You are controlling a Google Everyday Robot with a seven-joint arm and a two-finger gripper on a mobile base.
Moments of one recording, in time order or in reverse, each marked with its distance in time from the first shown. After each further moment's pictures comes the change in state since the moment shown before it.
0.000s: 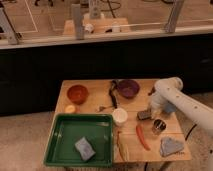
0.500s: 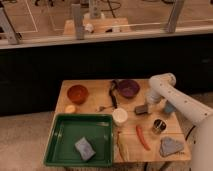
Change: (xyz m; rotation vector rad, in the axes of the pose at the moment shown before) arm -0.009 -0.038 0.011 0.015 0.024 0.009
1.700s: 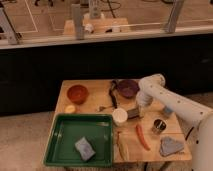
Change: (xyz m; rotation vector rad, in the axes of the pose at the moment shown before) arm -0.061 0.027 -0.007 -0.043 -0.032 -0.094
